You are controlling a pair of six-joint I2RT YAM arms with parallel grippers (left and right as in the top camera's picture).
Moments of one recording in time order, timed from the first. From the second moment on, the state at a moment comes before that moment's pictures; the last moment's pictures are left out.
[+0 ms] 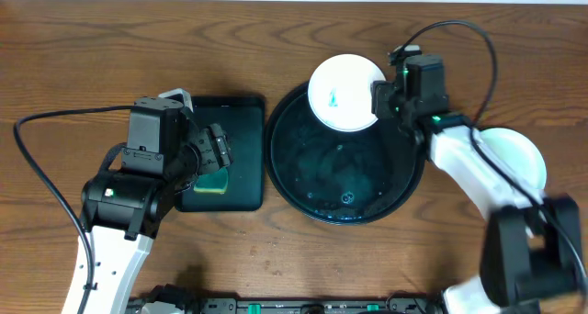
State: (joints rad) left arm -0.20 1.07 1.09 -0.91 0.06 -0.46; right arm 0.21 1.73 1.04 -0.07 -0.01 0.15
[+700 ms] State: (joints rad) left arm -0.20 1.07 1.09 -0.92 0.06 -0.46; right arm 0.17 1.83 1.05 -0.20 -0.06 0.27
